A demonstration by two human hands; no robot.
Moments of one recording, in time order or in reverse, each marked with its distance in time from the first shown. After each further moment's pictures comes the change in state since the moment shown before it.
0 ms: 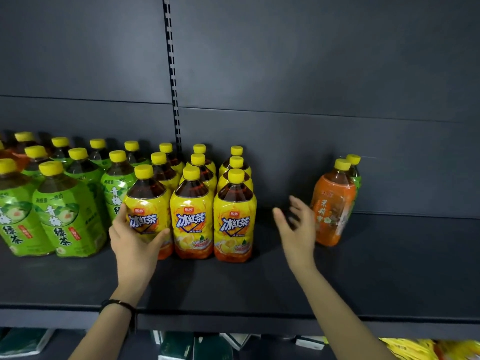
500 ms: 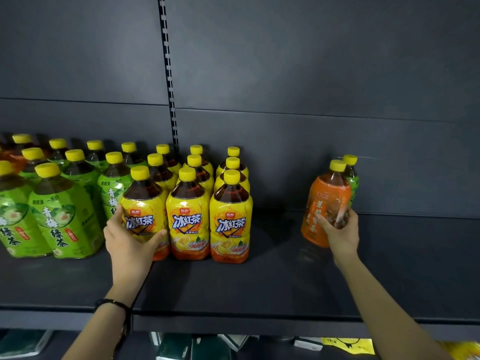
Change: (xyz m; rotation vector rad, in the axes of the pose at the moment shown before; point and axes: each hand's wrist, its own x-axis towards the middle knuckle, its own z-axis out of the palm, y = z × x) left_hand 0.006 -0.007 0.002 0.038 0.023 0.018; right_hand 0.062 0.061 -0.087 -0.073 0.151 0.321
